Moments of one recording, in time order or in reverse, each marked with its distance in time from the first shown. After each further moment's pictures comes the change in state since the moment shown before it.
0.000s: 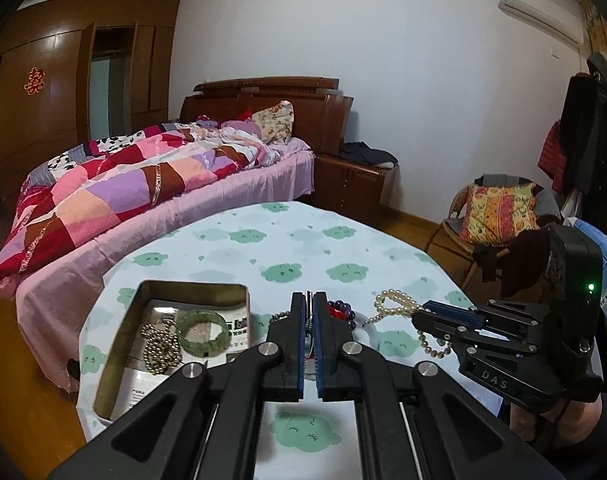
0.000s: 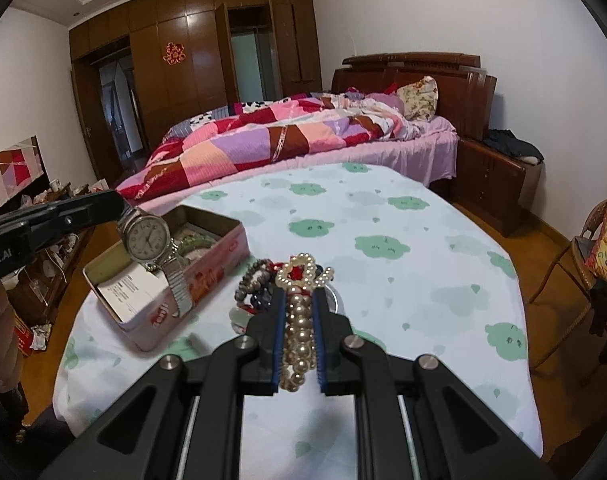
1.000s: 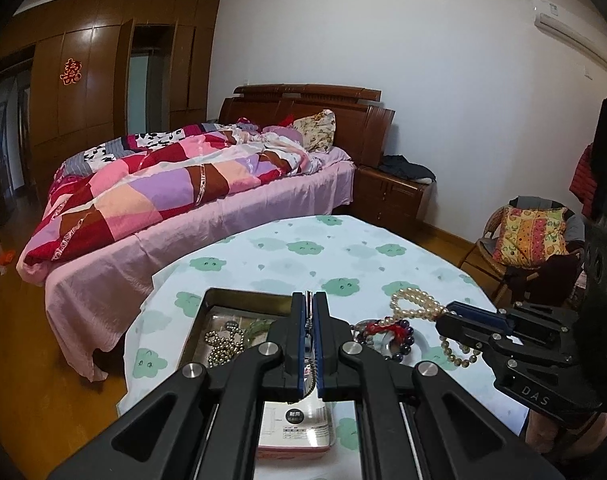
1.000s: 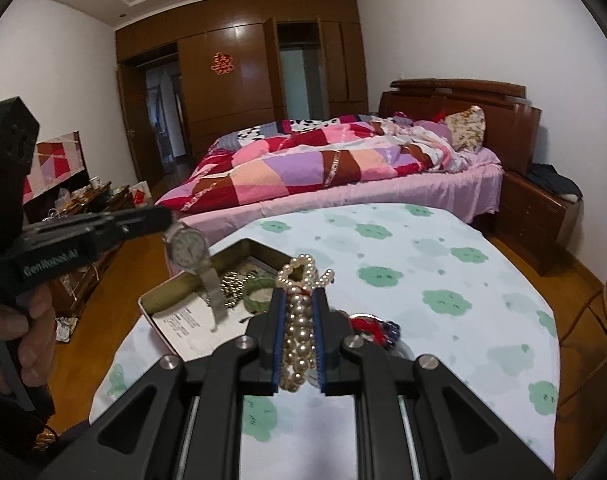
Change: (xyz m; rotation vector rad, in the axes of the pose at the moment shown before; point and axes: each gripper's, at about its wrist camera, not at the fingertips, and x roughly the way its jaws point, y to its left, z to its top) left arm -0.014 0.052 0.009 -0.065 -0.016 0.118; right arm 0.008 0.055 0.036 -0.093 -0.062 0.148
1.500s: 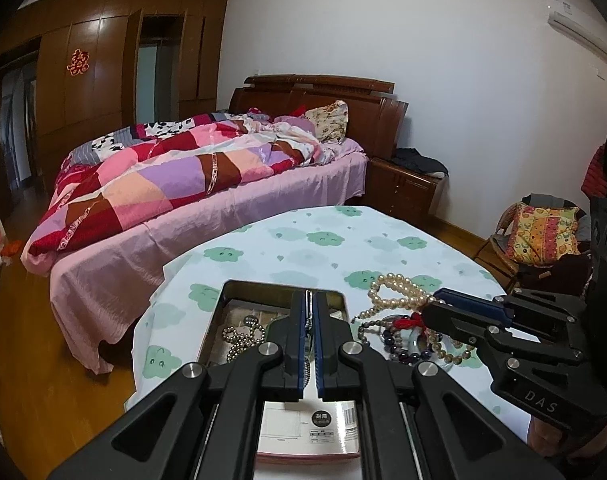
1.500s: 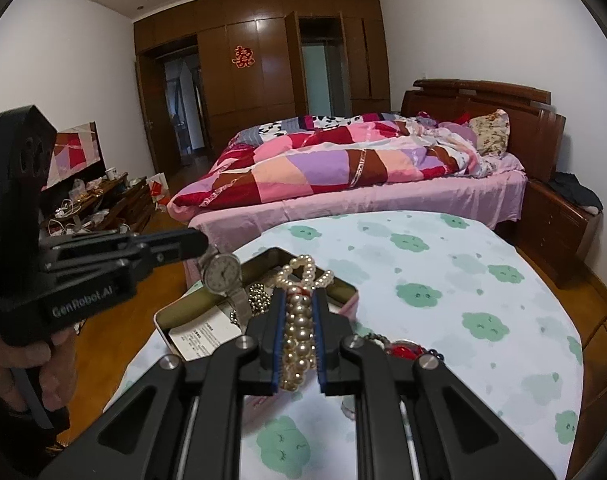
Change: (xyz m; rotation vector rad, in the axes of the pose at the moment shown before) left arm 0.018 0.024 -0.001 -0.024 0.033 0.028; right arm 0.032 0.025 0.017 -0.040 0.017 0.060
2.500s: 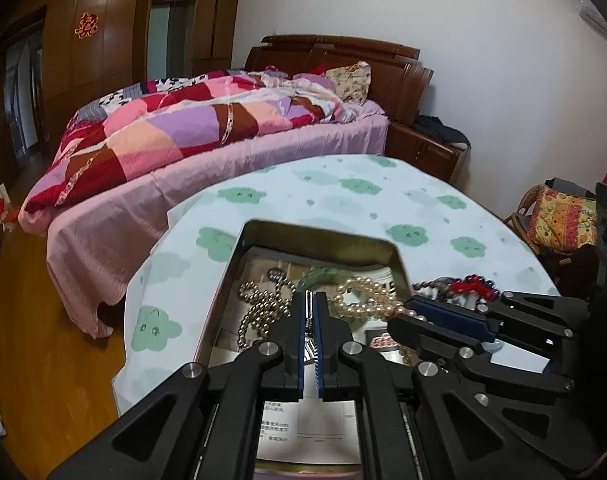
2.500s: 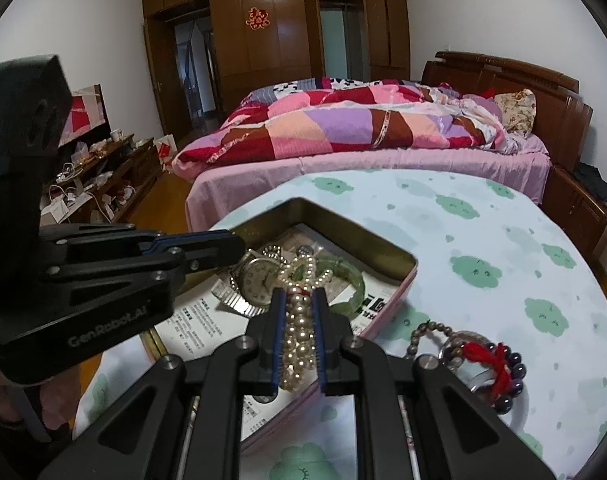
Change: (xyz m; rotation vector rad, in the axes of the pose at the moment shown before) left arm 0.062 0.035 -0.033 -0.054 0.147 0.039; right arm 0.073 0.024 -0.023 -0.035 0.136 0.036
